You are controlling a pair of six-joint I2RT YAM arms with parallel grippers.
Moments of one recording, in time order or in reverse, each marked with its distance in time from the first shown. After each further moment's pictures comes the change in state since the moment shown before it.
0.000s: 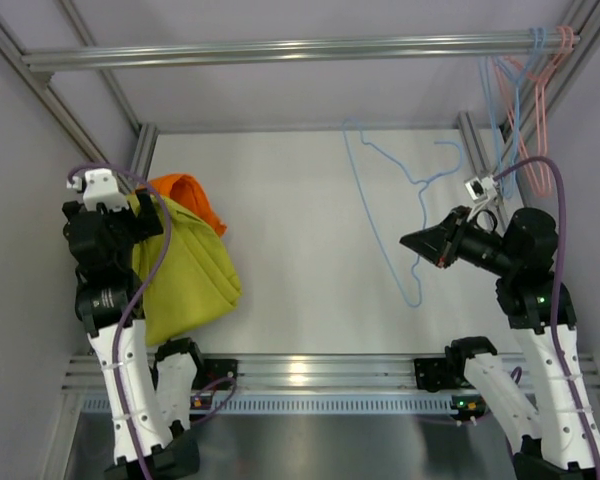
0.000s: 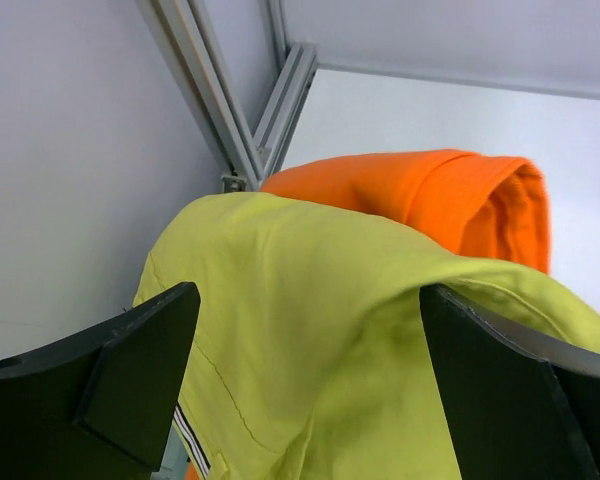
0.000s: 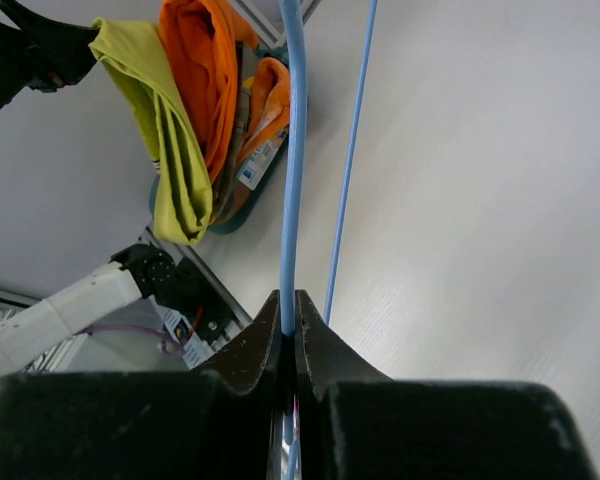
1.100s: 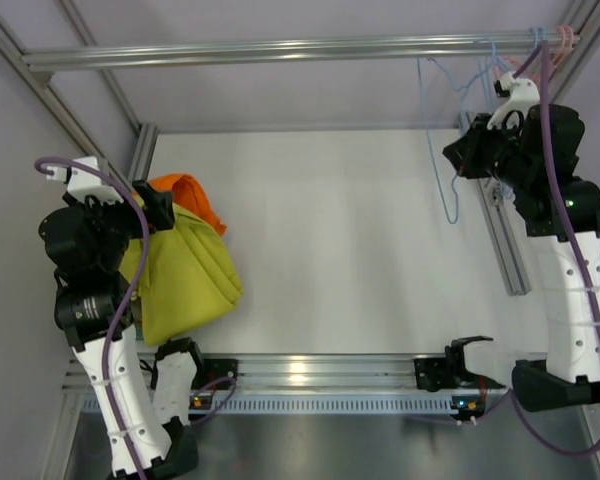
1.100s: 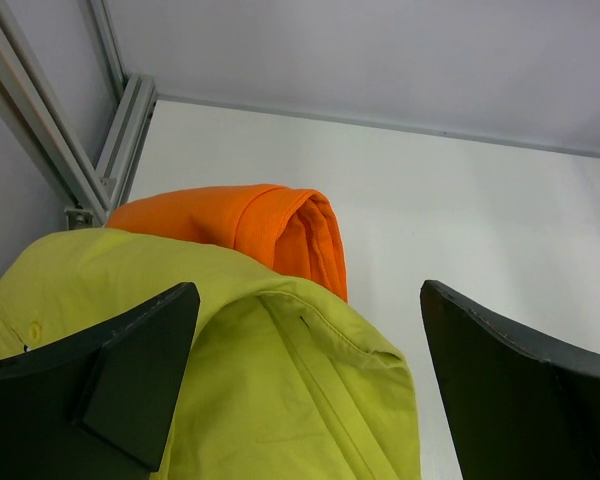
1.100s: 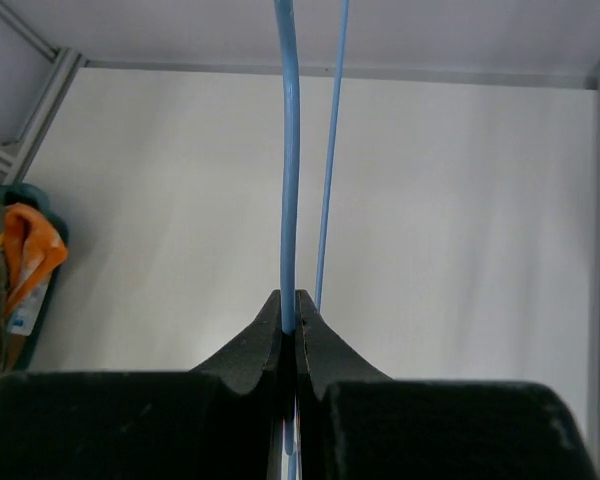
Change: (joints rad) left arm 0.000 0.035 0.270 -0.186 0.315 -0.213; right arm 0.000 0.473 0.698 -0.306 0.538 -0.285
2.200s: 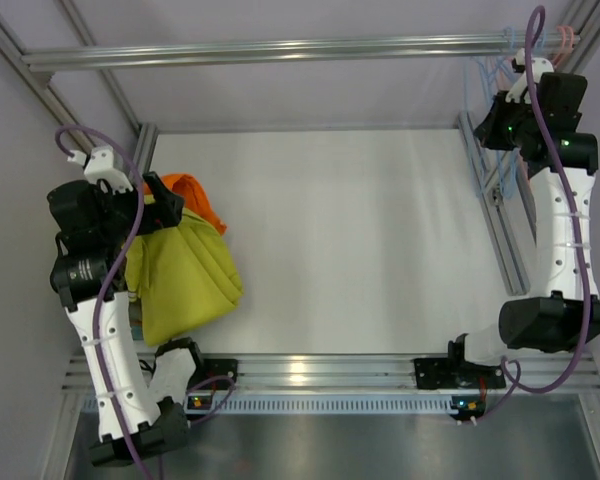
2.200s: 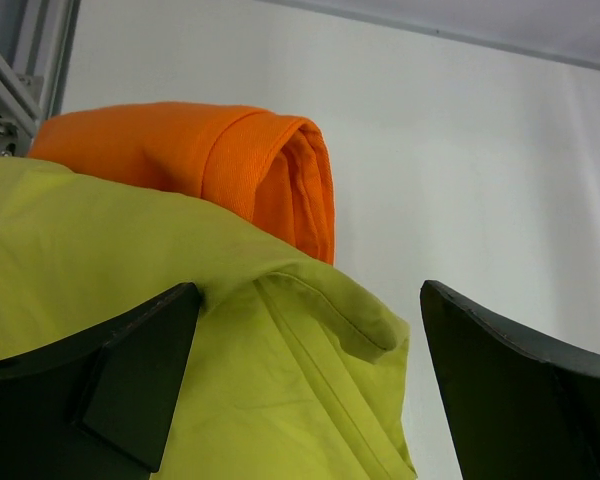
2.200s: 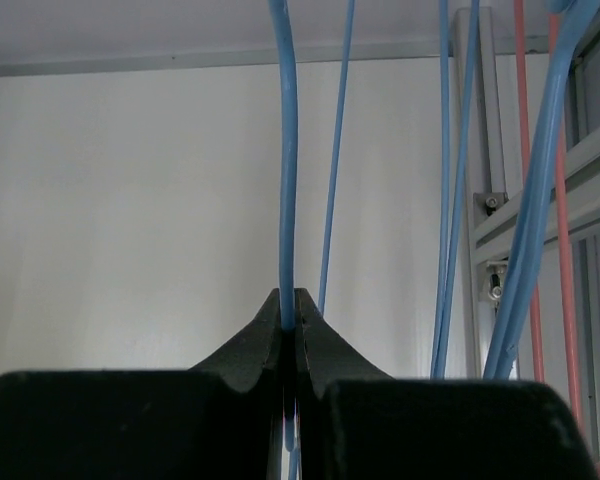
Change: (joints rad) left arm 0.000 0.126 0.046 -0.149 0.065 0.013; right arm -0.245 0.356 0.182 -0.010 0.010 -0.137
